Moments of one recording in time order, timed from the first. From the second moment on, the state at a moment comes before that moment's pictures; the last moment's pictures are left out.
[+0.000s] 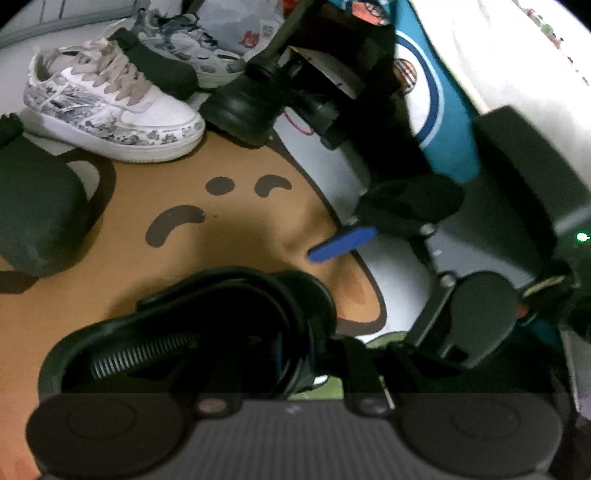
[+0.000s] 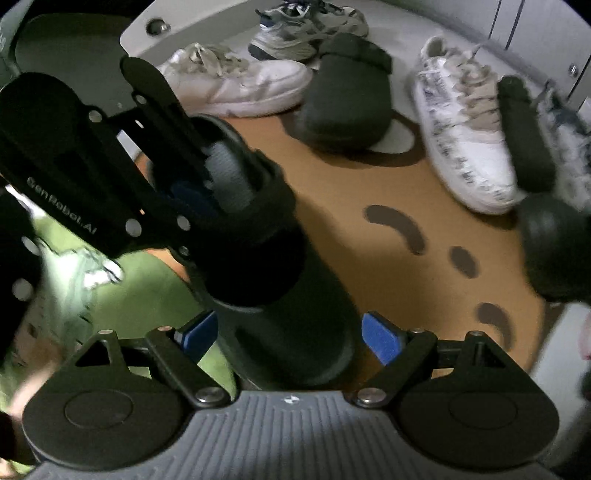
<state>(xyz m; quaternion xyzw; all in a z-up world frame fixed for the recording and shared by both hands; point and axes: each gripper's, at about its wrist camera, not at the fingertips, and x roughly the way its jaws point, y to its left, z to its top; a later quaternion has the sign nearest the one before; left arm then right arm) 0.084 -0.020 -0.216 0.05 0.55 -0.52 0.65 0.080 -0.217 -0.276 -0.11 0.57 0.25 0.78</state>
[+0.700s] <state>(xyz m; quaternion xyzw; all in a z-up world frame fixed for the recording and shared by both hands) 0.095 -0.082 -0.213 0.19 0.53 -0.56 0.61 0.051 -0.238 -0.291 0.01 0.53 0.19 0.82</state>
